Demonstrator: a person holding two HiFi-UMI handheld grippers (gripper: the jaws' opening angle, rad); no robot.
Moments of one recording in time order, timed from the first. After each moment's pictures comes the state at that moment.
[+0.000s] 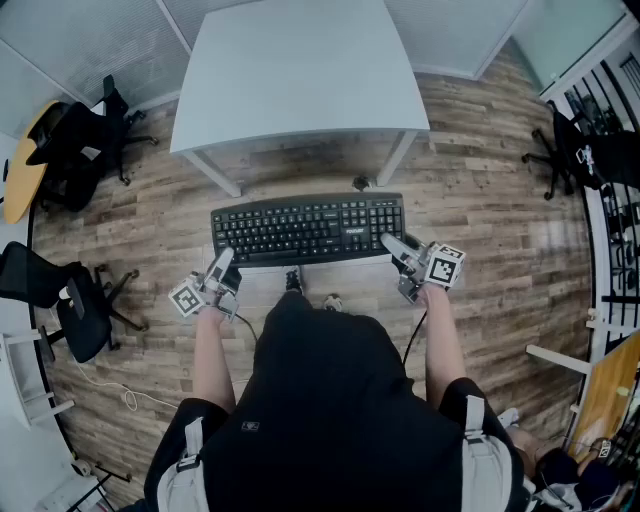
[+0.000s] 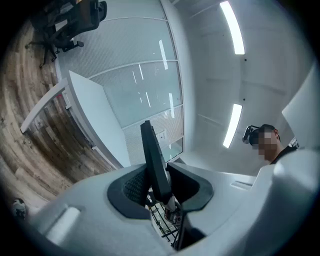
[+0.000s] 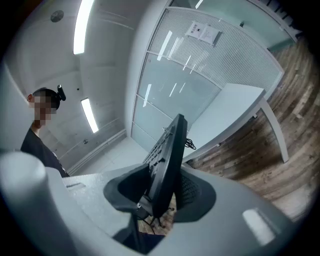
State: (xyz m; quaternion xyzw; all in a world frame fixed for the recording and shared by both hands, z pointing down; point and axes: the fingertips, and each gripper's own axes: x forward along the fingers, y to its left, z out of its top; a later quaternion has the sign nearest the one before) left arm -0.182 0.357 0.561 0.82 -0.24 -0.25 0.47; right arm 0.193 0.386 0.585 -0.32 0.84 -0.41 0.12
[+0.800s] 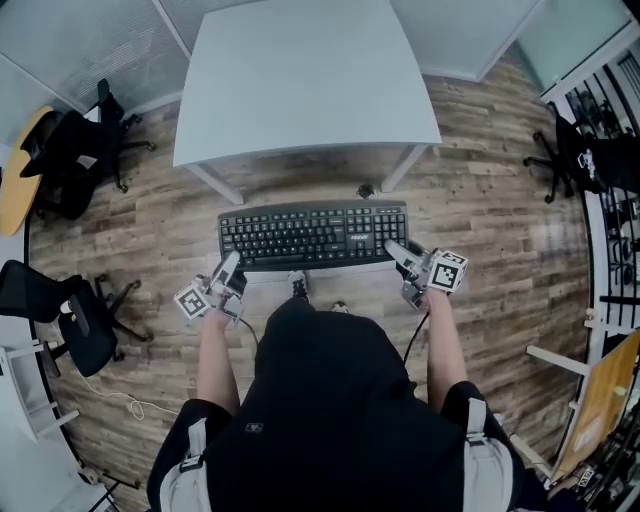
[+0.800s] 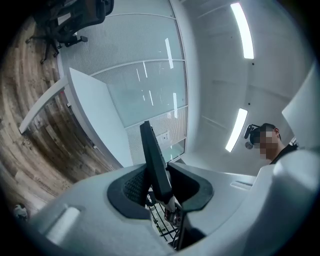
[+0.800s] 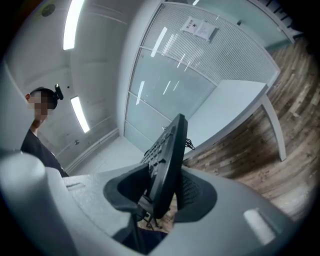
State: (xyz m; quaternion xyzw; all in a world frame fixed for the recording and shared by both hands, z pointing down) left arm -0.193 0.313 0.574 0.81 -0.23 -0.25 0.48; right arm 0.176 0.354 0.594 -0.33 0.83 -0.43 0.12
